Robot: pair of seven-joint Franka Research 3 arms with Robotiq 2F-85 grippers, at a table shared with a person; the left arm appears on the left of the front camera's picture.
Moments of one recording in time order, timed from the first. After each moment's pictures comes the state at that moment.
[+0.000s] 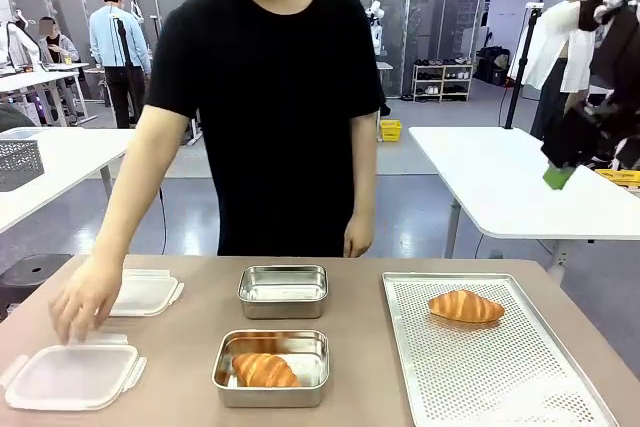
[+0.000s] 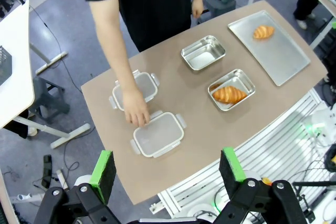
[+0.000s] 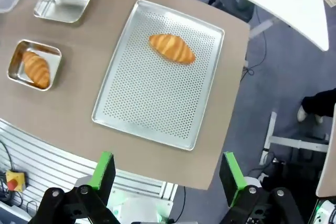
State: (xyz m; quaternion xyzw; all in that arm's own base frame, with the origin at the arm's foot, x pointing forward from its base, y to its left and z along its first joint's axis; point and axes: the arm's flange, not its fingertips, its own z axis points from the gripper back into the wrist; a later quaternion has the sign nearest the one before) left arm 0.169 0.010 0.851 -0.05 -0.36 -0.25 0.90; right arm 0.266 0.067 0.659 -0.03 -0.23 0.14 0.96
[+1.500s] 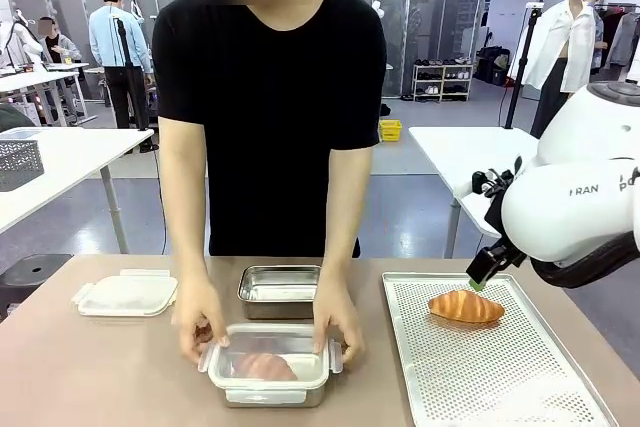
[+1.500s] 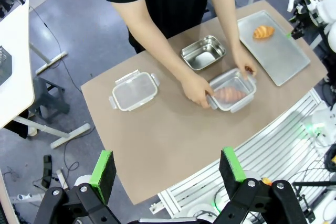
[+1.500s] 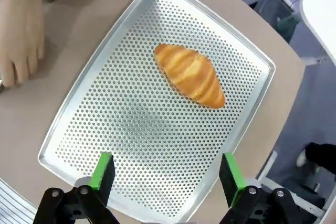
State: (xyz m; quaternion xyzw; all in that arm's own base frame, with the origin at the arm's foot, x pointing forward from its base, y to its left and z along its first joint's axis) left arm 0.169 0.010 0.851 -0.05 -0.36 -0.25 0.90; right arm 0.408 0.069 0.449 -0.03 -0.20 0.27 0.94
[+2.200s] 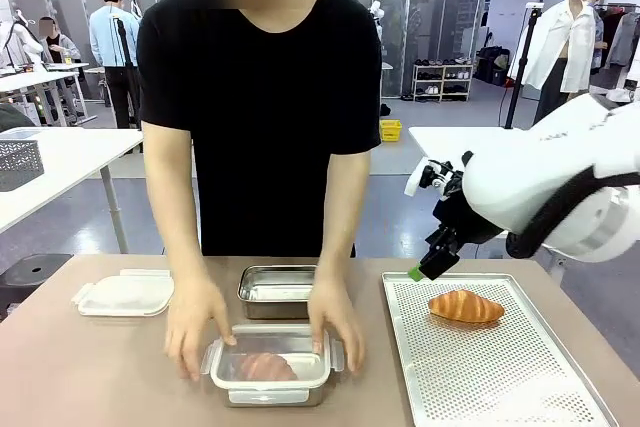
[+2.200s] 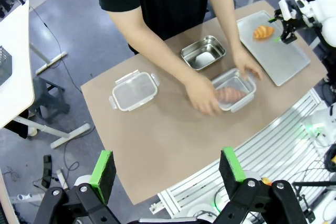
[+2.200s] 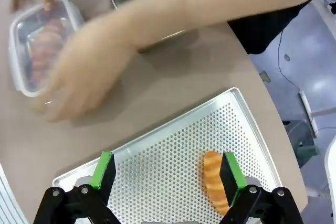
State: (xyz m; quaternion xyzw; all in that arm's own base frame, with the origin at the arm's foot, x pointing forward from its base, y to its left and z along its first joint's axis) left arm 0.169 0.010 0.851 -0.05 -0.36 -0.25 0.90; right arm 0.432 0.123 0.441 0.08 -0.30 0.49 0.82
